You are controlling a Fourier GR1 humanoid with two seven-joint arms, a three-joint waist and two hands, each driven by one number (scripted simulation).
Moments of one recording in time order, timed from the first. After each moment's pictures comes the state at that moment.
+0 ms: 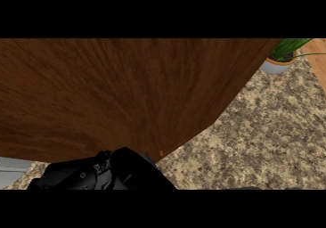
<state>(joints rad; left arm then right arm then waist) 0.42 0.75 -0.17 -2.12 0.92 0.23 -0.52 -0.86 -0.03 0.72 -1.99 -0.18 -0.50 0.71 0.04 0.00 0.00</state>
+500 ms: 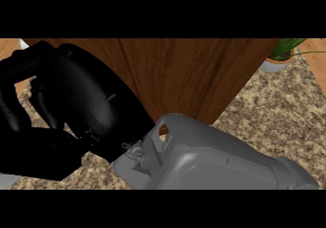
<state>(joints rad) 0.39 0.71 -0.15 -2.09 0.90 0.22 -0.49 -1.16 0.00 0.56 -1.56 -0.21 -0.43 0.56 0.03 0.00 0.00</state>
